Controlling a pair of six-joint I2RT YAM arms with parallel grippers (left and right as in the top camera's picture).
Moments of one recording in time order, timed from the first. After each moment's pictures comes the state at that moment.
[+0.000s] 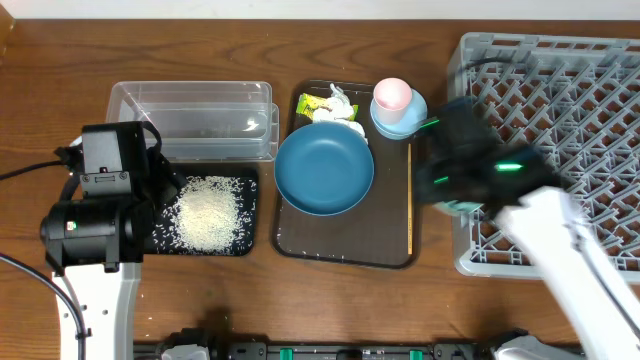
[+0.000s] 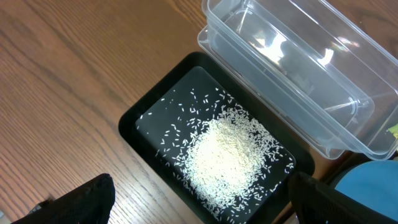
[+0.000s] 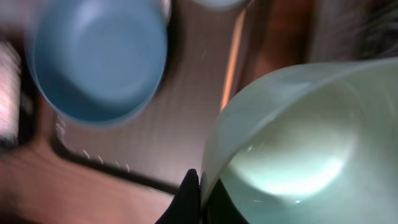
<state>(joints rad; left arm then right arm) 0.06 1.11 1.28 -1.21 -0.32 -0.62 0.31 1.35 1.33 -1.10 -0.10 0.29</state>
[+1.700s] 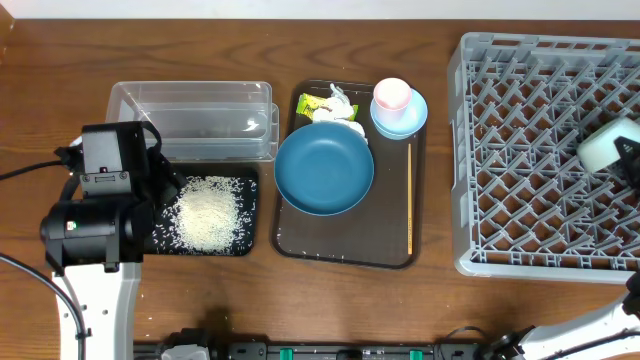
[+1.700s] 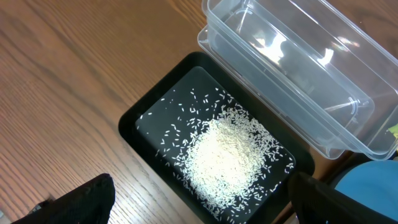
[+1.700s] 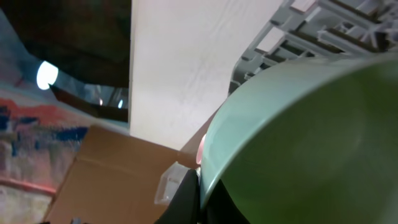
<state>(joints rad) 0.06 1.11 1.28 -1.21 -0.32 -0.62 -0.95 1.99 1.33 -0.67 -1.55 -0.10</state>
